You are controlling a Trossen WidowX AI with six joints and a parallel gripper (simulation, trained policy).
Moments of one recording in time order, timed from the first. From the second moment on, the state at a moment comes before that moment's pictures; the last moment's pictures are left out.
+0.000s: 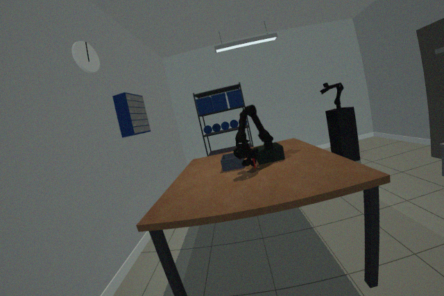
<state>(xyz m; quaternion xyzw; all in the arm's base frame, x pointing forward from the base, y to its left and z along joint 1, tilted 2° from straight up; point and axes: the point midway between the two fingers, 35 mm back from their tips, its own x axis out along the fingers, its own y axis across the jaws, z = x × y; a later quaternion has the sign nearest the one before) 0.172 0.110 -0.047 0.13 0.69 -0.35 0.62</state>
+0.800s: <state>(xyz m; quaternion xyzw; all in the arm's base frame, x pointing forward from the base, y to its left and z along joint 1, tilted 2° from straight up) 0.192 0.097 -0.004 0.12 0.66 -0.37 0.64</state>
